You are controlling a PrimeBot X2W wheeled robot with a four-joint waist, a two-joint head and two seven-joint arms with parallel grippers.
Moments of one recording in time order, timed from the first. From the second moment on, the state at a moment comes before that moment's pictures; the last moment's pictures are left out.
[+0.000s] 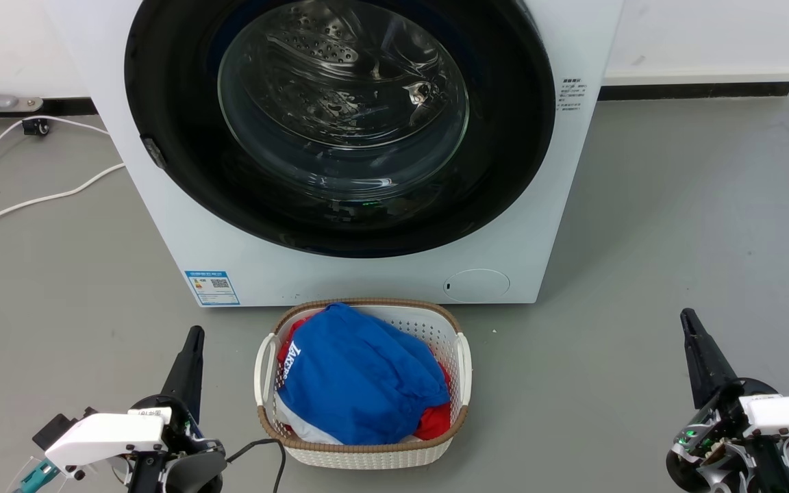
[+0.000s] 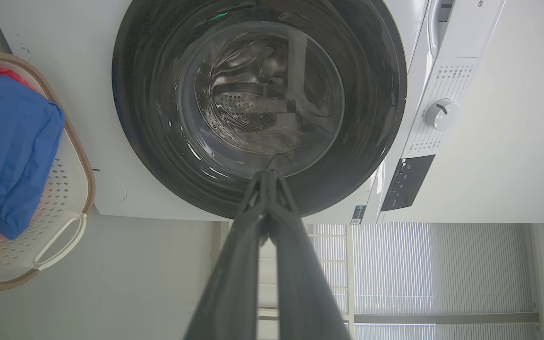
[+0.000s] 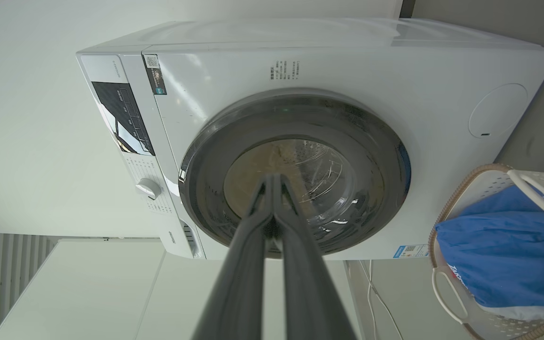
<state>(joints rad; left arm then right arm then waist) -0.10 0.06 0.11 0.24 -1.62 -0.13 0.11 -0.10 -0.06 -0.11 0.25 1.62 0.13 0.11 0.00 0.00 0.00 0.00</state>
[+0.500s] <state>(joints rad) -0.10 0.06 0.11 0.24 -1.62 -0.13 0.11 -0.10 -0.06 -0.11 0.25 1.62 0.13 0.11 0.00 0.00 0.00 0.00</state>
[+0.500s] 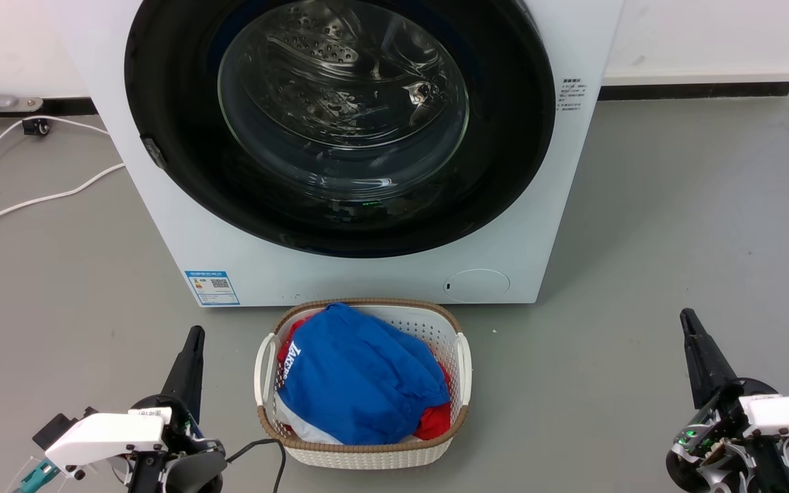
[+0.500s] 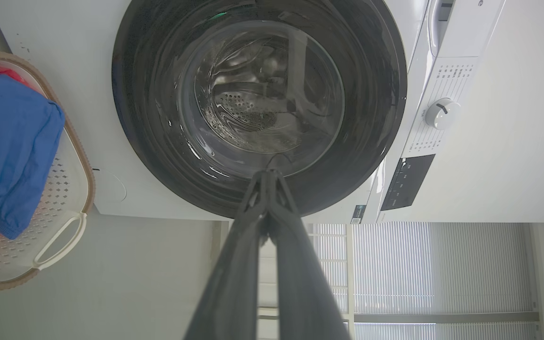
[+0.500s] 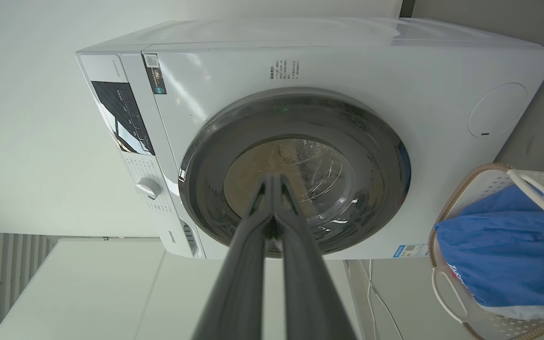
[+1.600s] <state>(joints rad) -0.06 0.05 0.10 0.20 -1.38 -0.09 0.04 -0.04 -0.05 -0.11 0.20 1.34 0.13 0.03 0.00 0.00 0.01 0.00</state>
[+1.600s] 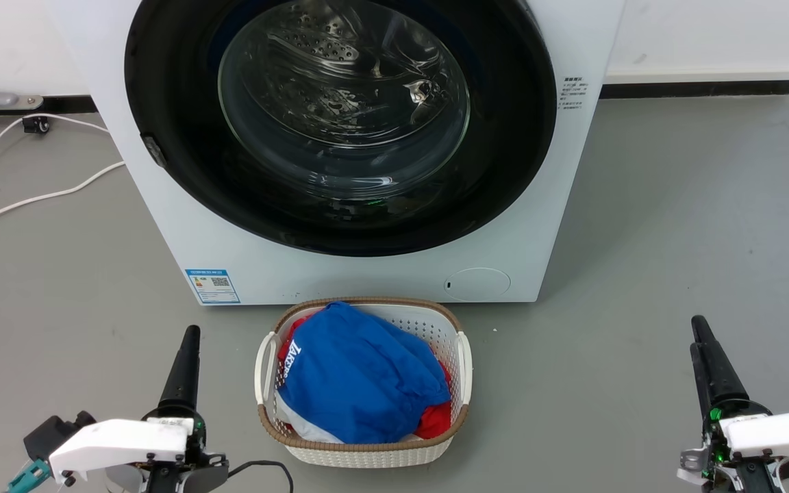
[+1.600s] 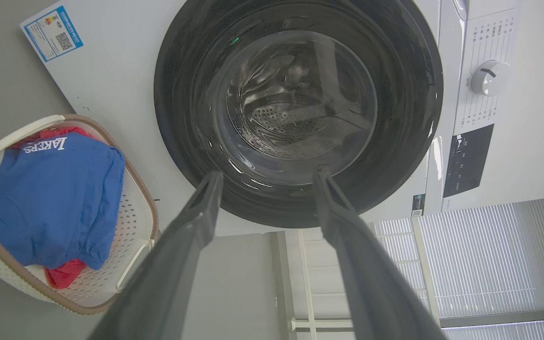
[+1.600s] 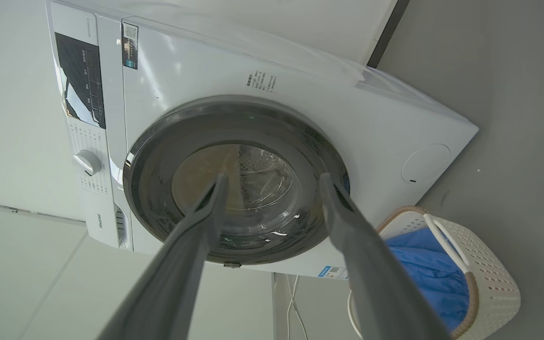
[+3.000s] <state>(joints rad) -0.02 0.10 -0.11 0.07 -0.63 0.10 -0.12 0.05 -0.05 -0.04 -0.01 0.54 0.13 -0.12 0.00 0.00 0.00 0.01</state>
